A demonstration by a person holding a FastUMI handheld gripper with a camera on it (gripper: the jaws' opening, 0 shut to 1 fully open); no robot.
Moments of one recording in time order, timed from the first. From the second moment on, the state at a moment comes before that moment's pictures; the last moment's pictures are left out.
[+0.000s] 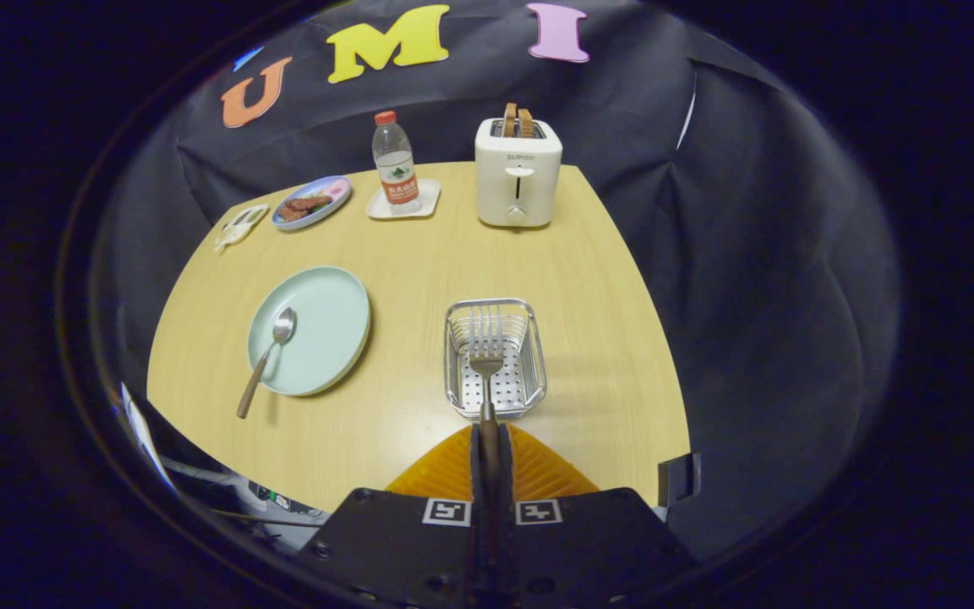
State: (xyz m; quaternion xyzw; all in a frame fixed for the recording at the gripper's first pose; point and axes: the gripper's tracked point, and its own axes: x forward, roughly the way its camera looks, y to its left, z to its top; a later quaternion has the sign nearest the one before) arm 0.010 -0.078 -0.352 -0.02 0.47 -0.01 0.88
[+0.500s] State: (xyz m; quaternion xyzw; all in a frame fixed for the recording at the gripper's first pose) arm 0.019 -0.084 -0.347 0.00 0.48 -0.02 0.88
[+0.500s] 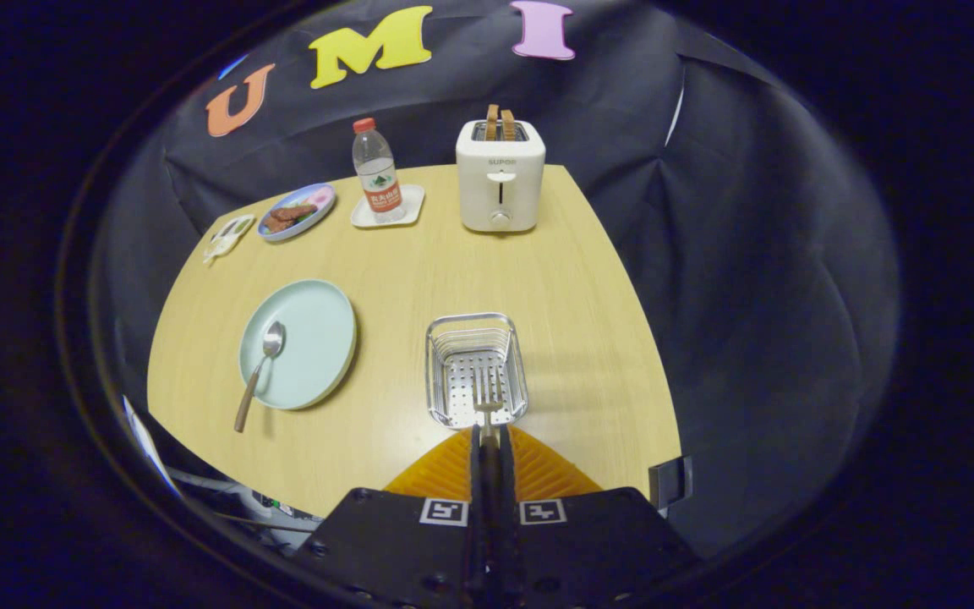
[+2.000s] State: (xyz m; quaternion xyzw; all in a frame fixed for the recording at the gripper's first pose) arm 0.037 0.132 -0.377 0.06 0.40 0.06 0.91
